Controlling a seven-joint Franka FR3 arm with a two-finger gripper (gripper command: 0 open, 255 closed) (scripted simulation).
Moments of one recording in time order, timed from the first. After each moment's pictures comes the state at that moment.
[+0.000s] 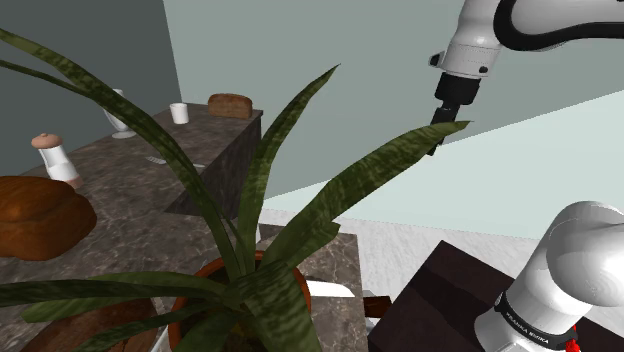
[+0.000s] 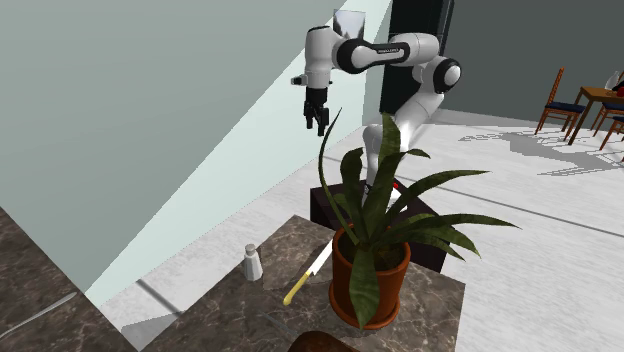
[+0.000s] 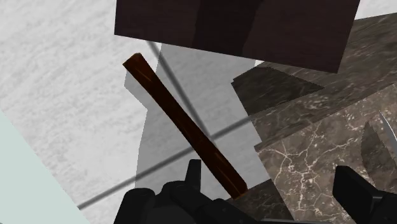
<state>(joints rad) -0.02 -0.81 0.03 -2.42 0.05 1.65 -0.15</state>
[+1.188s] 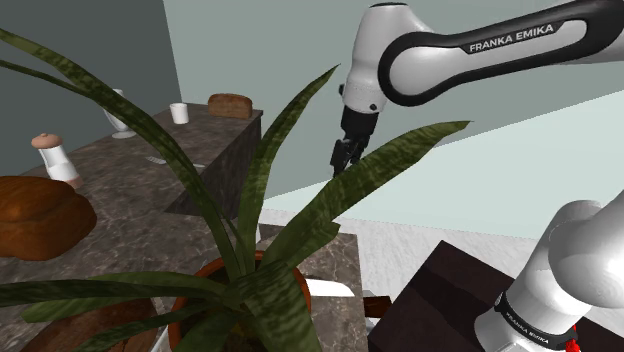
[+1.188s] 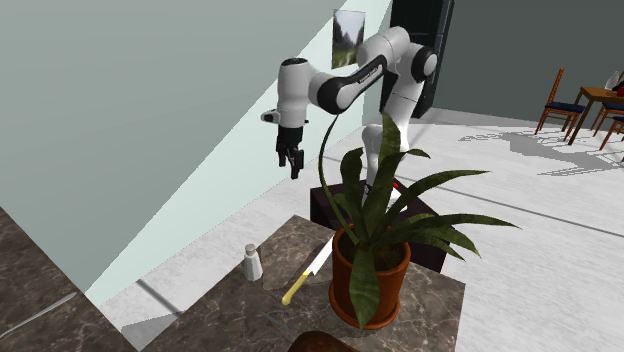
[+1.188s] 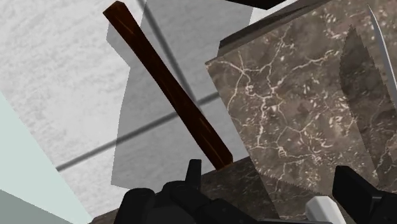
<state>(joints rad) 0.03 -0.34 0.28 -2.26 0.06 2.02 0.07</state>
